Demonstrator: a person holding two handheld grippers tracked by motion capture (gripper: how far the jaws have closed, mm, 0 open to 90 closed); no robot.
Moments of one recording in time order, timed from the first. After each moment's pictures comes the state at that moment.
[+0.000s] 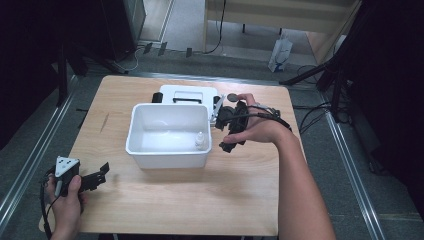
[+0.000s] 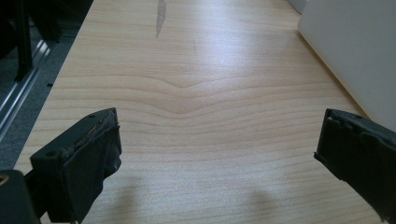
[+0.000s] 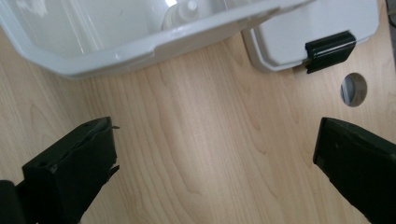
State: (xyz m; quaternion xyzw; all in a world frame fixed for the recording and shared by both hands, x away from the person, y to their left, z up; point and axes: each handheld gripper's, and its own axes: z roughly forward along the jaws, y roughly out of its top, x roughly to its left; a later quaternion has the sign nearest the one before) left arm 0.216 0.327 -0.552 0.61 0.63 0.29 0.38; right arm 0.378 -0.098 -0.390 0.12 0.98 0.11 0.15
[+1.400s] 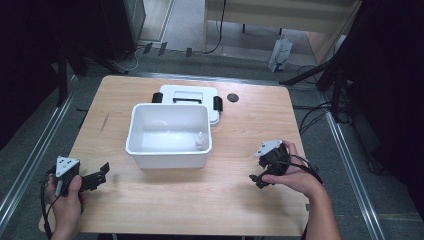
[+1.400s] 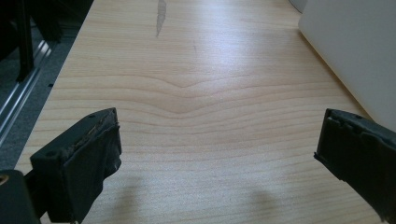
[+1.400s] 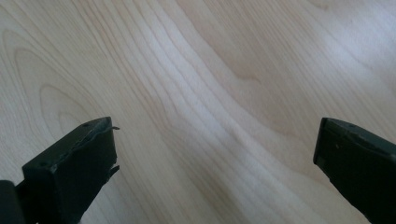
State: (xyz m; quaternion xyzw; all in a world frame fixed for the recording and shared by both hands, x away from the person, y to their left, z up) left arm 0.216 0.326 -0.552 0.61 0.63 0.29 0.38; right arm 0.314 -0.229 -0.486 0.26 0.93 0.20 0.15
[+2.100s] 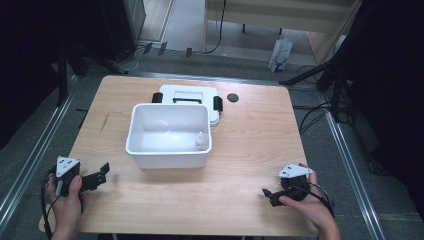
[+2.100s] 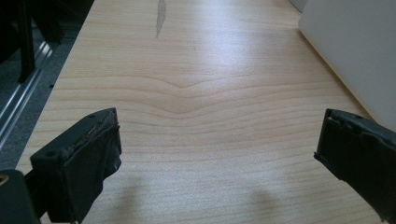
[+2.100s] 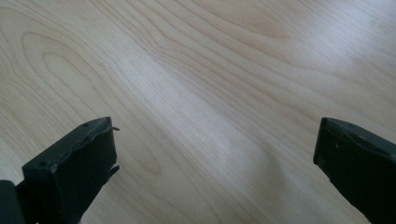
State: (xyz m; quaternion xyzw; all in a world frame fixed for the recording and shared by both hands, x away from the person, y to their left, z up) left arm 0.217 0.325 -0.552 0.61 0.62 0.30 0.38; right arm 0.261 -0.291 -0.528 0.36 0.87 0.29 0.18
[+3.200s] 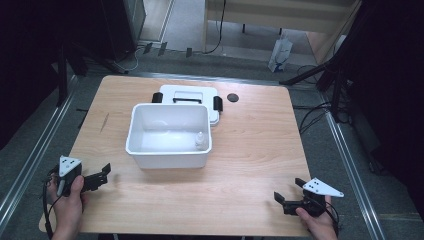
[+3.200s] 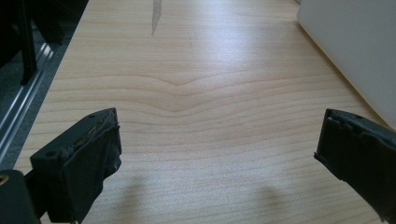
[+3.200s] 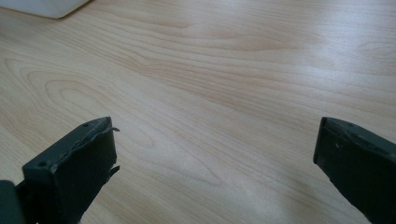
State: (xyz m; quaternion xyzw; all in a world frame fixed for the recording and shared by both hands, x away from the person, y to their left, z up) left arm 0.218 0.322 -0.552 0.63 0.62 0.30 0.37; right arm 0.225 -0.337 -0.548 0.44 0.76 0.44 0.18
